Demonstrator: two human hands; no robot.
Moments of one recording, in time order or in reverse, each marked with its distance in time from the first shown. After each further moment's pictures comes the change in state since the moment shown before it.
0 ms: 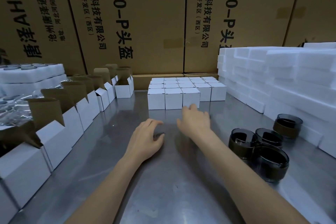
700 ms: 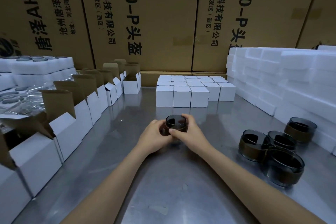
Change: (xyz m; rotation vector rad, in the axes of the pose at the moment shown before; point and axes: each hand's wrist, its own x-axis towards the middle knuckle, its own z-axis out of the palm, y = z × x) left_hand 0.003 0.001 -0.004 -0.436 -0.168 -0.257; right_hand -0.017 -0.008 0.057 1.049 -0.081 -0.046
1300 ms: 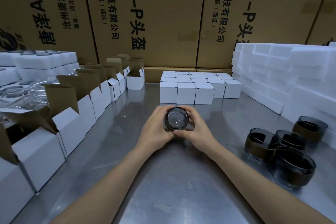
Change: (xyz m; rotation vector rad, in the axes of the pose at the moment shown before) left_hand -0.002 -0.001 -0.003 0.028 0.207 0.274; right_hand -0.003 -0.001 -0.008 0.183 -0.076 -0.303
